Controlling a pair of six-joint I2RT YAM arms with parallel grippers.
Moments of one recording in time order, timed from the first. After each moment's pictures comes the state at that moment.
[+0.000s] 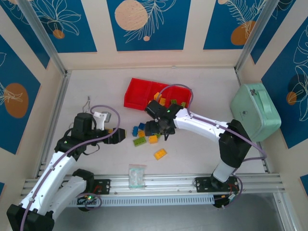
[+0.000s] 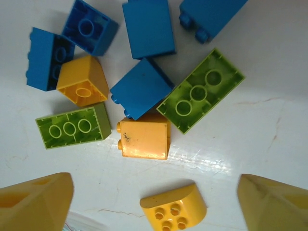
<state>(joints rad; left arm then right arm) -0.31 0.75 0.67 -0.65 0.50 -0.33 0.88 1.68 1.30 -0.90 0.03 0.74</state>
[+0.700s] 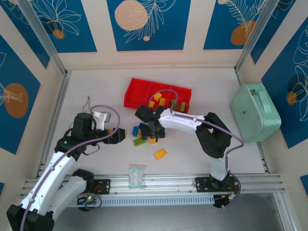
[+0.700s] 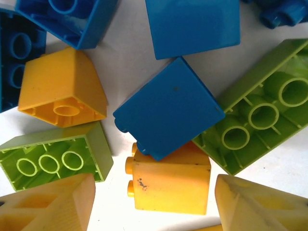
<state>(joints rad) -0.31 0.74 0.67 -0.65 0.50 -0.33 0.91 1.91 1.39 -0.89 0.00 0.76</state>
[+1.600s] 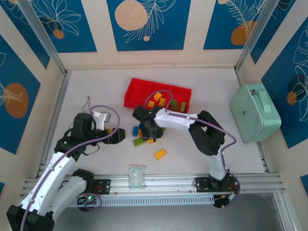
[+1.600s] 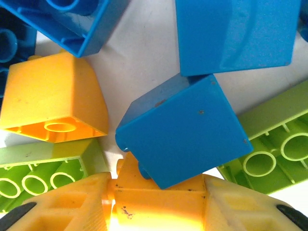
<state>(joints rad) -0.31 0.74 0.67 -0.65 0.50 -0.33 0.92 1.99 1.45 -0.92 0.00 0.70</state>
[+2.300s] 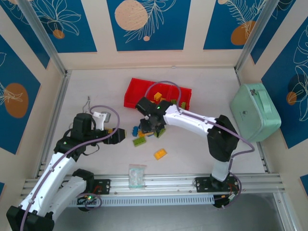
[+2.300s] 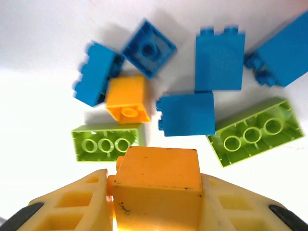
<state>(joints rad) -0.31 0.73 0.67 -0.65 0.50 -0.33 0.90 1.80 1.48 -0.92 0.02 0.60</state>
